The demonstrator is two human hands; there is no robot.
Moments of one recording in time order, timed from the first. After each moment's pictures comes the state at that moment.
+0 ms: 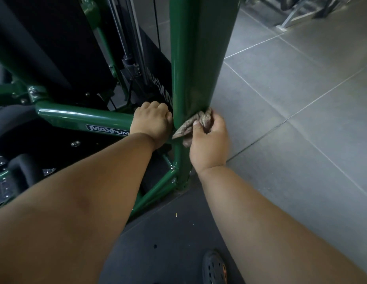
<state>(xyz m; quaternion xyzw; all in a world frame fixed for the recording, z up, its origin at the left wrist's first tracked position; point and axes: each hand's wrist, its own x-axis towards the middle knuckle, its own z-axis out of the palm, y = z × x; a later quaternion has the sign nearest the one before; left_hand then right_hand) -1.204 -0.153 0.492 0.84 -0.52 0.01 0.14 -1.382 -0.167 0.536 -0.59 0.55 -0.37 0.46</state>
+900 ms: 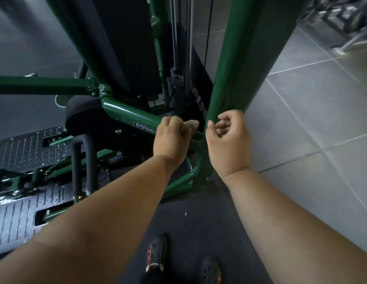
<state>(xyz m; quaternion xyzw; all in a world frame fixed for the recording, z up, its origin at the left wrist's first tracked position) -1.246 -0.088 0.550 0.87 -0.32 -0.05 0.37 -1.374 -0.169 0.616 -0.76 0.38 -0.37 0.37</state>
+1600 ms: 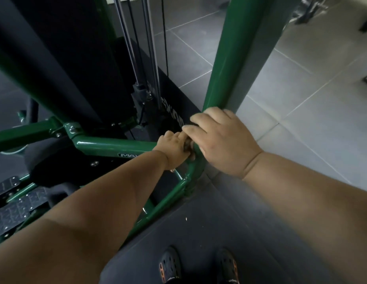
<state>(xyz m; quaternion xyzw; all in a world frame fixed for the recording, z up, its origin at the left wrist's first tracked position) -1.175 -0.146 0.528 0.76 -0.62 -0.20 0.04 -1.360 -0.176 0.688 -0.96 0.12 -0.21 -0.17</state>
